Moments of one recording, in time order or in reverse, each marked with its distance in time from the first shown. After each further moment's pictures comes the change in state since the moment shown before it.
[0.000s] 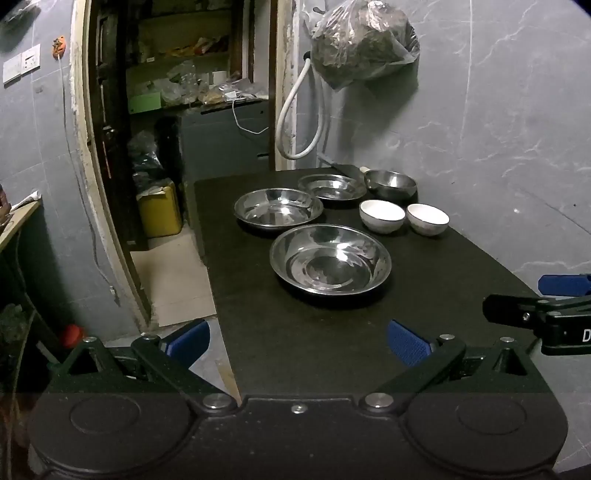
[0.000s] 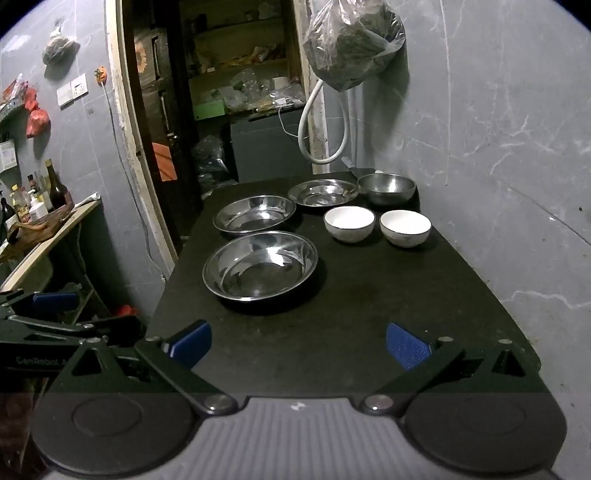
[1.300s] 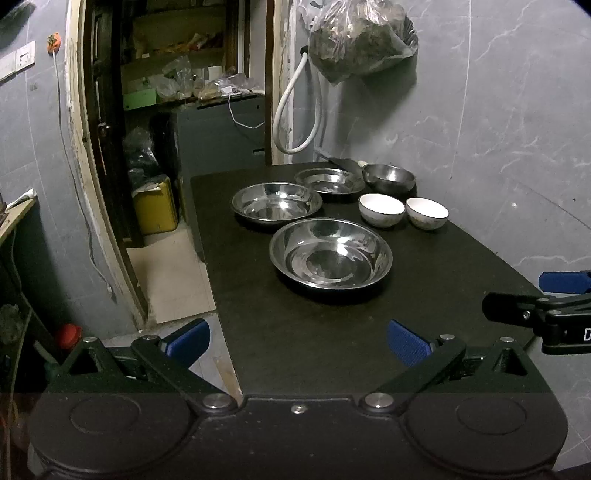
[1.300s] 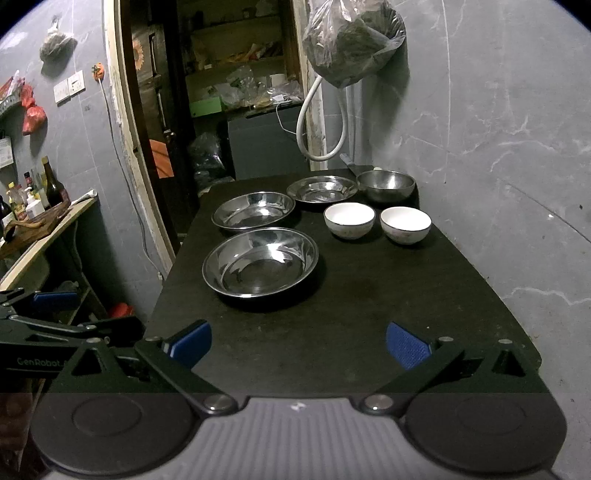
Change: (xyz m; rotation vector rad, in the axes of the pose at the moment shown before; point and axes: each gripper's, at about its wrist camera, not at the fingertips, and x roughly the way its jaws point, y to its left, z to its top) left arm 0.004 0.004 0.000 0.000 0.018 -0.021; right arm 0.001 0.005 0.004 -0.002 0.012 -0.012
